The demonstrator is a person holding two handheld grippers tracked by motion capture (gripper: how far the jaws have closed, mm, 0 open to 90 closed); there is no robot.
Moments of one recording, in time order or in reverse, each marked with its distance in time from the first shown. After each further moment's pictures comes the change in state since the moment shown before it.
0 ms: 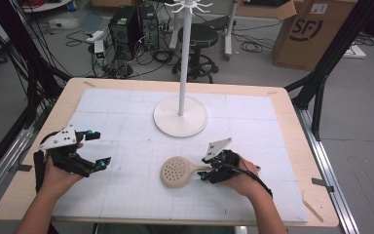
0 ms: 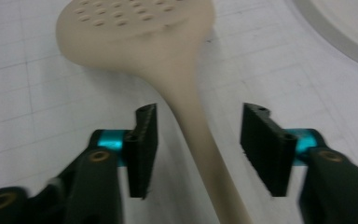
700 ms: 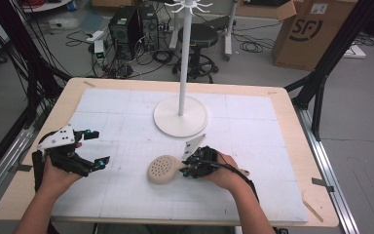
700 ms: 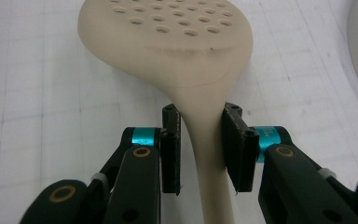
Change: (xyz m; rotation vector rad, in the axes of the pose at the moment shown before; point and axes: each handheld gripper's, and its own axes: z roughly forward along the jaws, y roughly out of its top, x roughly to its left) left arm 0.001 0.001 -0.003 -0.011 0.007 -0.001; right arm 0.005 0.047 0.034 0.008 0.090 -0.111
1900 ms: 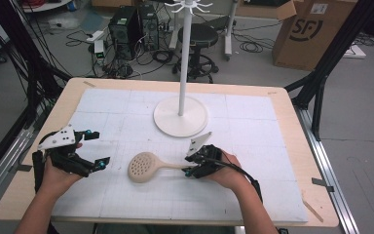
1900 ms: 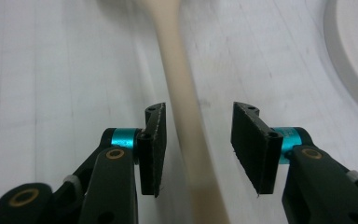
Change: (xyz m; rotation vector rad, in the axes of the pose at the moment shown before) left arm 0.000 -0.001 0.001 0.012 -0.003 0.001; right arm -0.004 -0.016 -0.014 -0.017 -0.024 0.067
